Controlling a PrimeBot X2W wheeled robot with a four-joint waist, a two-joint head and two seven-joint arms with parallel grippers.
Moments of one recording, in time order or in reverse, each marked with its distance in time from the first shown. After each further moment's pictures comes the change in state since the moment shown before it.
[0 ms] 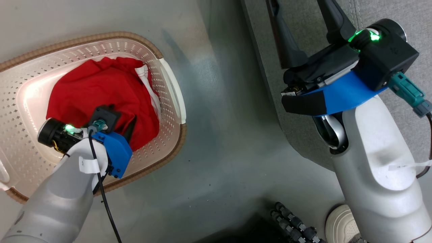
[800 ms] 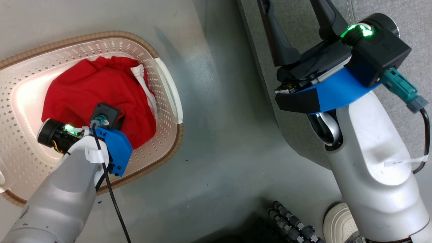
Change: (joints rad) left arm -0.057 -0.045 -0.043 0.141 -0.042 0.000 0.033; right arm -0.035 0.000 0.034 0.032 0.013 0.000 -0.021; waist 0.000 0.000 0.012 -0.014
